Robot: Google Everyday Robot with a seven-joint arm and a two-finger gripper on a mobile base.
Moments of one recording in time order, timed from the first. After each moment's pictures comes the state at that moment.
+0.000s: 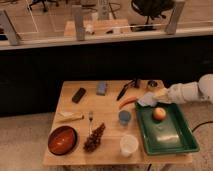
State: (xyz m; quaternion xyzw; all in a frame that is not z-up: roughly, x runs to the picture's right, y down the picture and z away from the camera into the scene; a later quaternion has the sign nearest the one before) arm 0.292 0.056 0.744 0.07 -0.31 -0.42 0.85
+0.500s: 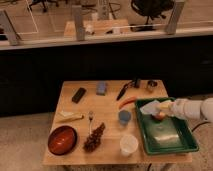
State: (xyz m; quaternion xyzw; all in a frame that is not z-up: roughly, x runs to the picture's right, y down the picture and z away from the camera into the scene) arm 0.301 0.110 0.743 0.07 -0.25 -0.37 0.89
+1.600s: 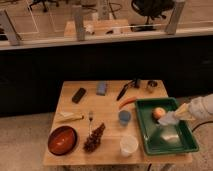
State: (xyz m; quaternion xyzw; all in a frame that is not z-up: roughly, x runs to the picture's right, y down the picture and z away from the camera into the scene) arm 0.381 0.143 0.726 -0.06 -0.34 -0.42 0.84
